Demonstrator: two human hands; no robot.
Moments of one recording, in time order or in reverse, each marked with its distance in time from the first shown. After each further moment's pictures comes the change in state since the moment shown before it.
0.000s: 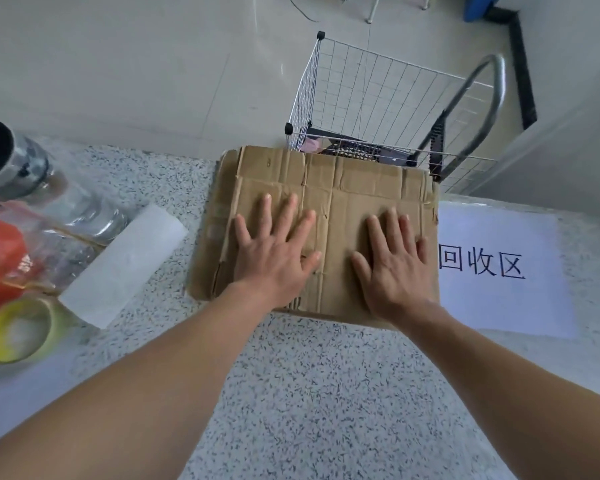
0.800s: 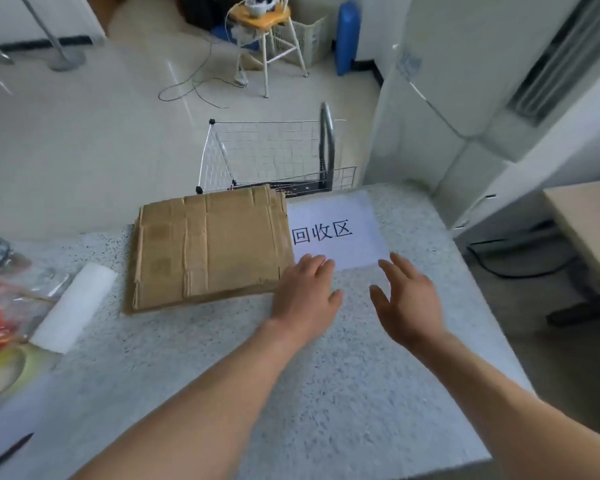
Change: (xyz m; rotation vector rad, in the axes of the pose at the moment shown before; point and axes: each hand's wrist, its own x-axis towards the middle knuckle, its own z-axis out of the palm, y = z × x) left_hand -0.138 0.269 -0.082 -0.173 0.017 0.387; right_hand -0.243 0.177 -0.079 0.374 0.266 0.290
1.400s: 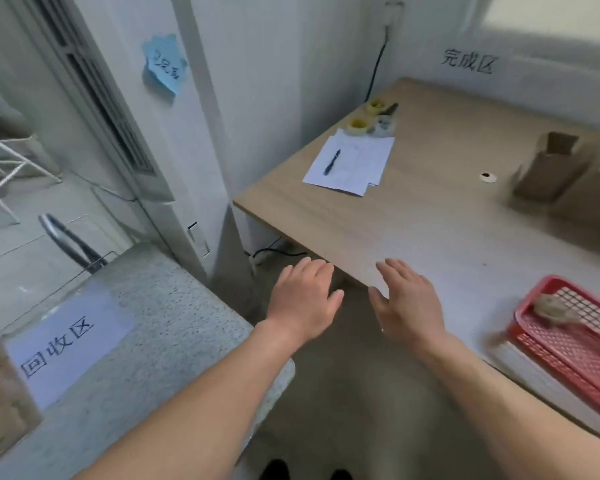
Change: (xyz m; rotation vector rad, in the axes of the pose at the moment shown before) left_hand -0.010 0.450 0.081 0.034 -0.032 0.755; right_hand -0.259 0.322 -0.210 -0.068 0.426 0.576
